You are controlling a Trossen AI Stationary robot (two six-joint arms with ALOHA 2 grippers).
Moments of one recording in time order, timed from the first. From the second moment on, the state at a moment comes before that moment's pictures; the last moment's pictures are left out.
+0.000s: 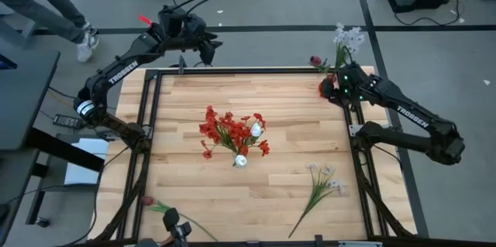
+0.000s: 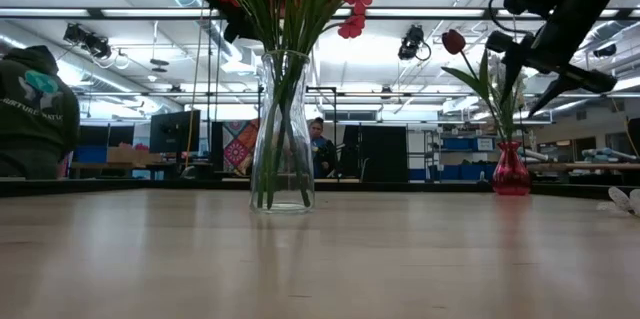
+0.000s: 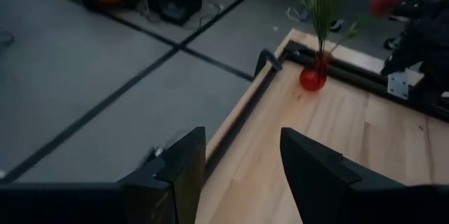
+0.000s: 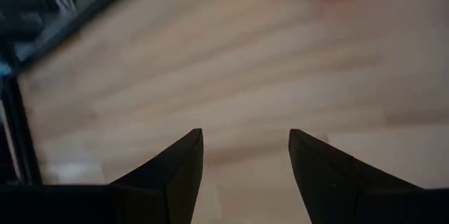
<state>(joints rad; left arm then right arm) 0.83 1.44 1.46 -0.46 0.31 0.07 -0.80 0.82 0.73 -0.89 -0.09 1.15</state>
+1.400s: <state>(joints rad) 0.79 1.38 1.19 -0.71 0.36 -0.10 -0.37 1.04 0.73 -0.88 -0.35 1.34</state>
